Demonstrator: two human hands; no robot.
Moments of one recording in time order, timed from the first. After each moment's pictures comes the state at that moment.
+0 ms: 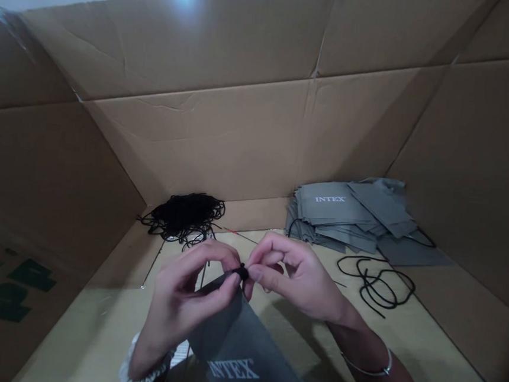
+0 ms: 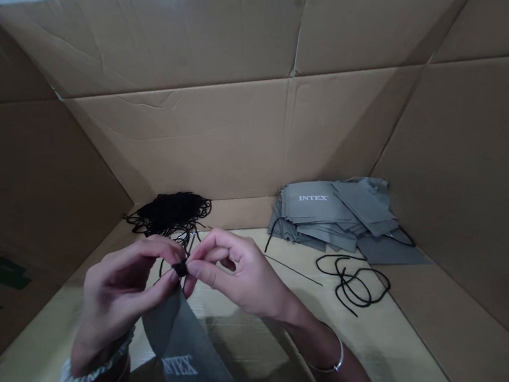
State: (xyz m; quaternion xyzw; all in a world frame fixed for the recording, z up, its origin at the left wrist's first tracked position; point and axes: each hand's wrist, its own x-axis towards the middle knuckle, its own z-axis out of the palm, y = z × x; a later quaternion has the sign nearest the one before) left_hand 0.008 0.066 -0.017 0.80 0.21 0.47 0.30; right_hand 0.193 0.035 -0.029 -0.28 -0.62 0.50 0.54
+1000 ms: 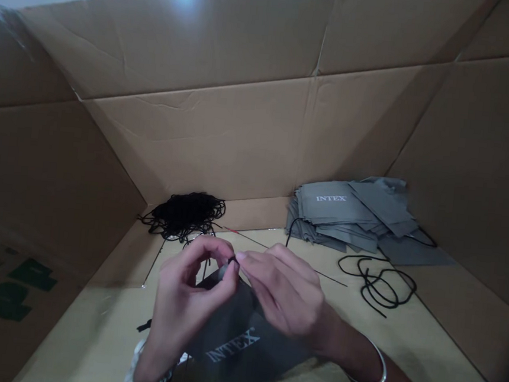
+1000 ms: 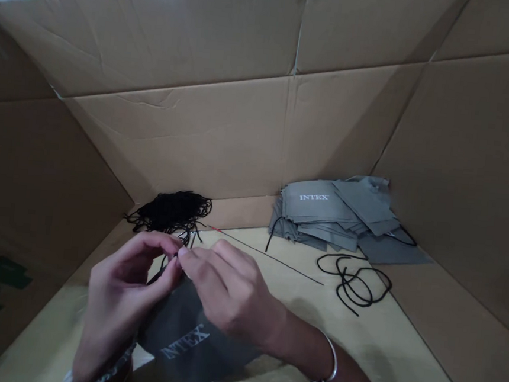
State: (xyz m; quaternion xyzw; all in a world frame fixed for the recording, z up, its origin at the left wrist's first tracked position) left_hand 0.015 0.061 -0.021 0.75 0.31 0.50 0.31; right_hand 0.176 0.029 -0.043 -0.32 -0.78 -0.12 0.53
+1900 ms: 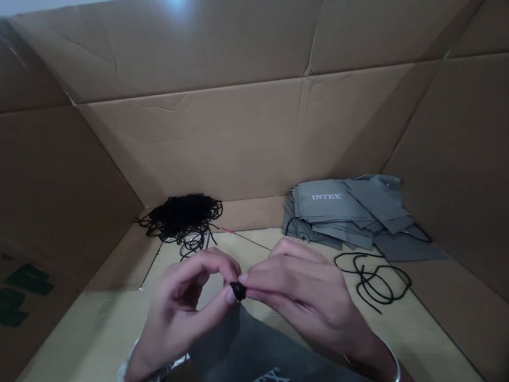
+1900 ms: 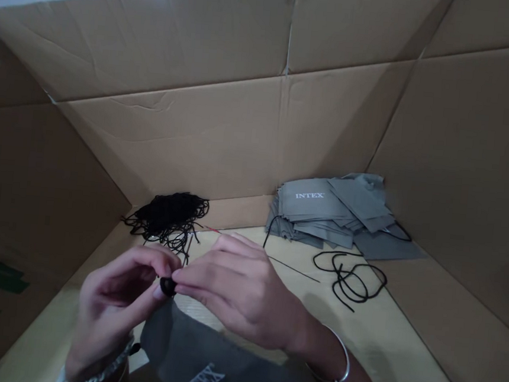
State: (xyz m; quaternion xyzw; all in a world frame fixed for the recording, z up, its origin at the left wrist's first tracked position) left_hand 0.012 0.053 -0.015 0.76 0.21 0.45 0.41; right_hand 0.201 0.016 -0.019 -0.28 -0.78 0.07 0.56
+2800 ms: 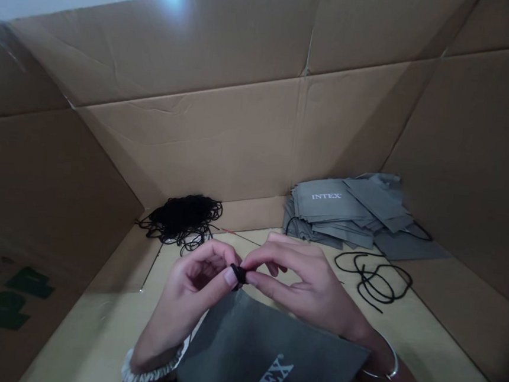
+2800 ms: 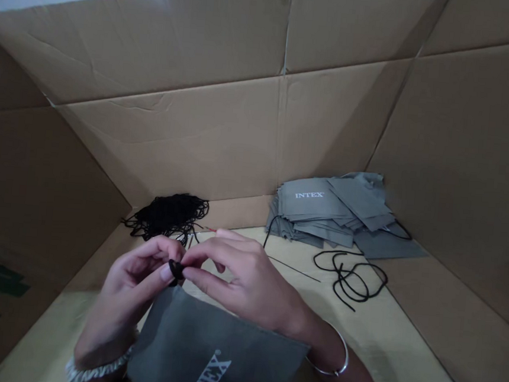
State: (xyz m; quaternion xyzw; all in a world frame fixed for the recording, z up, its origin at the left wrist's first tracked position) left_hand 0.018 0.060 -0.018 0.63 0.27 0.40 0.61; right_hand 0.203 0.024 -0.022 -0.34 -0.74 0.20 0.55
